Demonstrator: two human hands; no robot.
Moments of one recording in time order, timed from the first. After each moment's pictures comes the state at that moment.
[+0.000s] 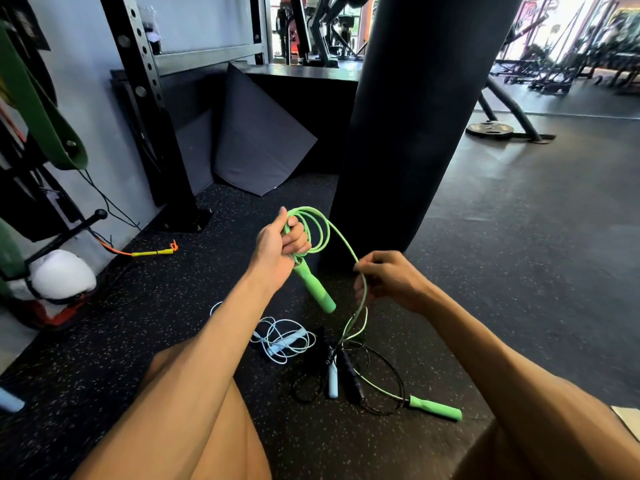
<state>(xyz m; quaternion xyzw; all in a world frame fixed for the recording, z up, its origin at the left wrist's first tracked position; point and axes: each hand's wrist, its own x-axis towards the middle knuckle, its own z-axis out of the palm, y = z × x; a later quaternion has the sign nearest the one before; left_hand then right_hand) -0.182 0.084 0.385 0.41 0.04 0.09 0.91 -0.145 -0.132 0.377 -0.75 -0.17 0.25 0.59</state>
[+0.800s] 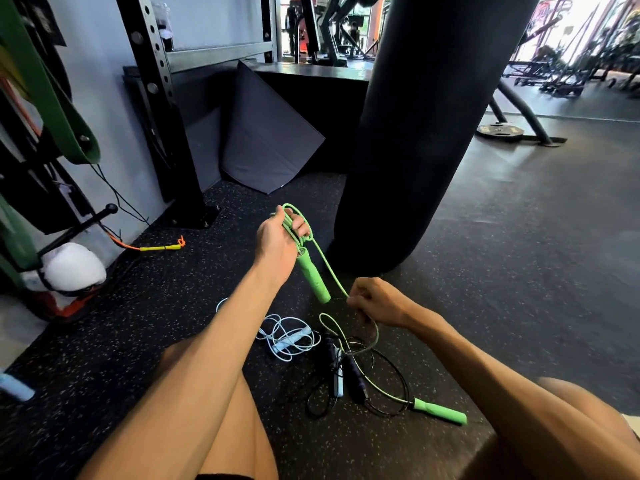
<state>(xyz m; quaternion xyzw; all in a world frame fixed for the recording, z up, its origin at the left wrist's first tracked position) -0.181 0.091 0.391 0.37 0.10 0.19 0.90 -0.147 -0.113 0.331 -0.89 -0.32 0.15 0.29</state>
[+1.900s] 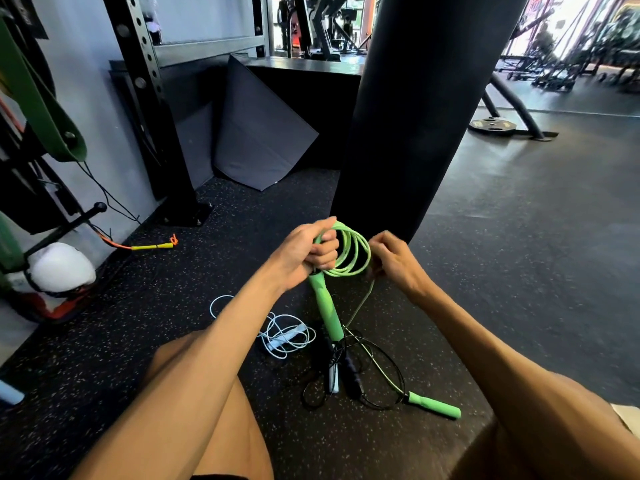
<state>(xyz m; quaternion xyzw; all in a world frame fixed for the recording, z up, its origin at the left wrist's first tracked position) -0.188 0.059 0.389 0.55 -0.04 -0.08 0.83 -0.130 -0.126 0.370 -0.79 -0.22 0.07 0.57</state>
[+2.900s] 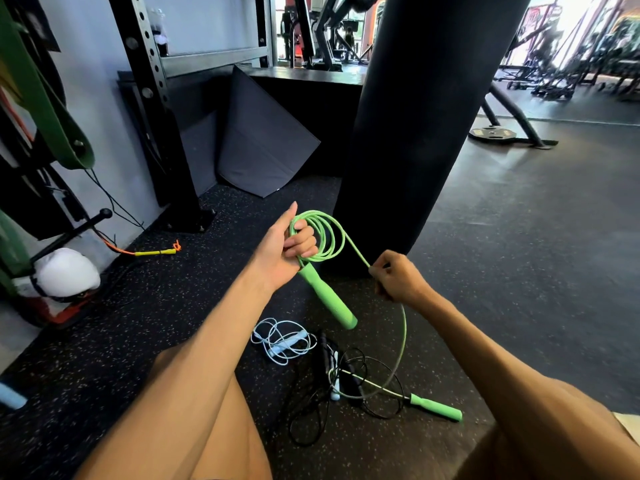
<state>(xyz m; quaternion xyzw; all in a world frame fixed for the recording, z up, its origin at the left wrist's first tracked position) -0.192 0.089 0.395 0.40 0.00 -0.01 0.92 -0.131 -0.135 0.363 -0.89 -0.18 0.07 0.41</state>
